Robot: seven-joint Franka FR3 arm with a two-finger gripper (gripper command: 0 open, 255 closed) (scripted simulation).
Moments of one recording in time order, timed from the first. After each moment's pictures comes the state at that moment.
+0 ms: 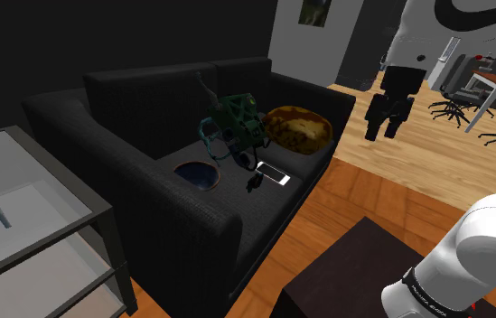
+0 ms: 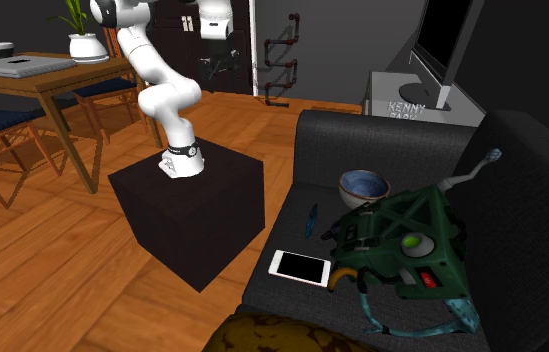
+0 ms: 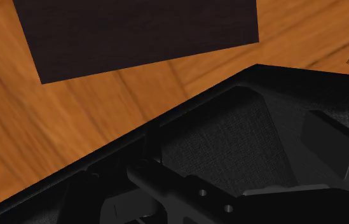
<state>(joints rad) -0.02 -0.78 -0.01 -2.39 0.09 1.47 0.10</state>
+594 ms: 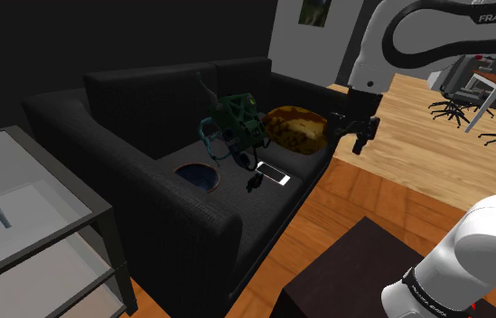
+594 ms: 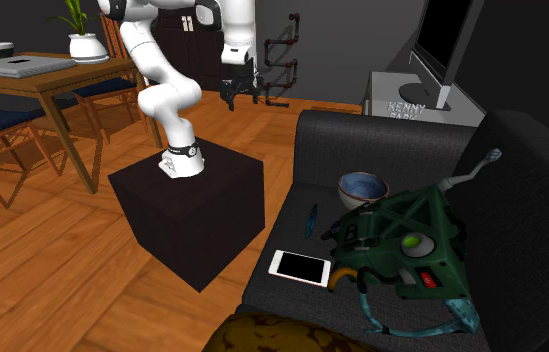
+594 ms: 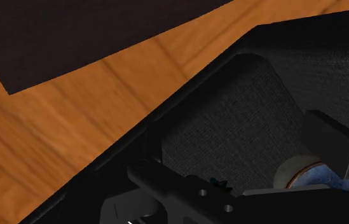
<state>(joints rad) -0.05 -0.65 0.10 -2.48 0.17 1.72 0.33</state>
